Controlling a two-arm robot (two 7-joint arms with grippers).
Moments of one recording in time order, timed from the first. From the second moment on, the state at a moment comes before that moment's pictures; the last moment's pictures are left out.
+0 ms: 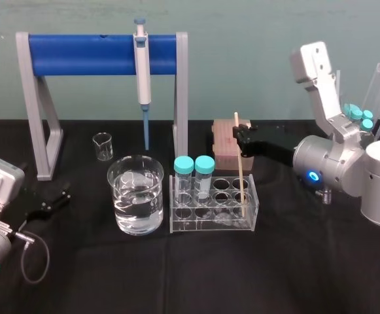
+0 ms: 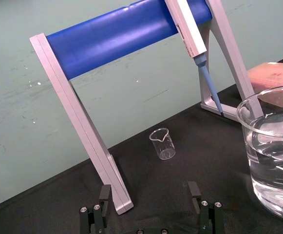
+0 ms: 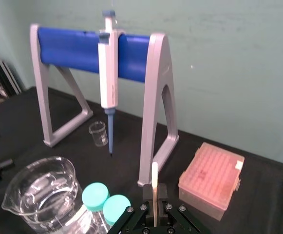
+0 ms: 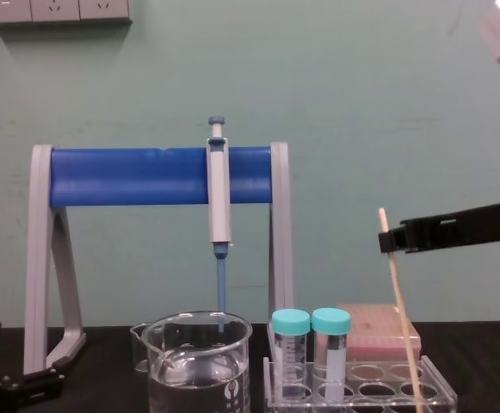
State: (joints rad) left arm -0.20 0.60 0.45 -1.41 -0.25 -0.12 0.03; right arm 0.40 0.31 -0.26 -1.62 0.33 0.63 0.29
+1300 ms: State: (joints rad) left arm -0.20 0.60 0.45 -1.41 -0.25 -0.12 0.03; right arm 0.44 0.45 -0.17 -1.60 0.58 0.54 0.49
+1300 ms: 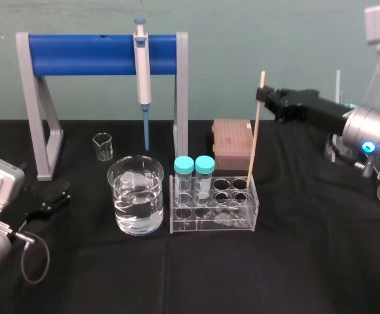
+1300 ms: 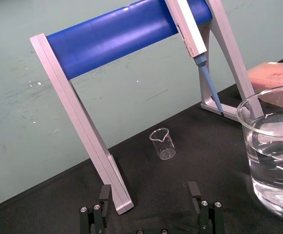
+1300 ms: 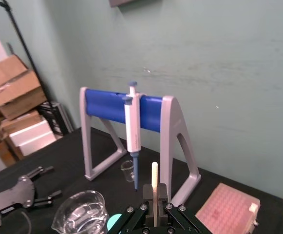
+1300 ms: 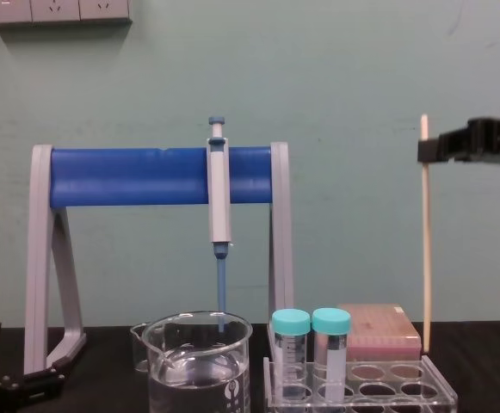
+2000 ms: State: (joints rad) left arm -0.20 0.60 0.45 -1.41 -0.25 -0.12 0.03; right arm 0.55 0.54 -0.22 -1.52 0.68 0.51 0.69
